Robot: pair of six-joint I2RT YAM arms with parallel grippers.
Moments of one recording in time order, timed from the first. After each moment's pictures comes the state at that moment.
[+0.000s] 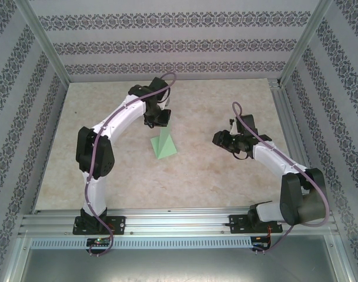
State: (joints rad) left arm -0.52 2.02 1.91 -1.16 0.11 -0.34; right arm 0.20 1.37 0.77 -0.34 -0.36 0.56
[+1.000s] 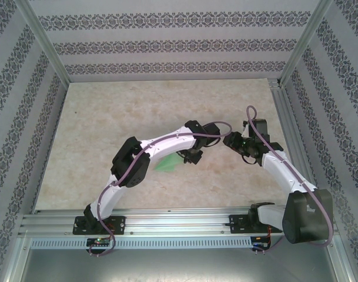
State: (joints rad) left arm -0.96 2.27 1.95 -1.25 -0.17 -0.39; right arm 0.10 1.20 0.70 -0.37 -0.31 0.56
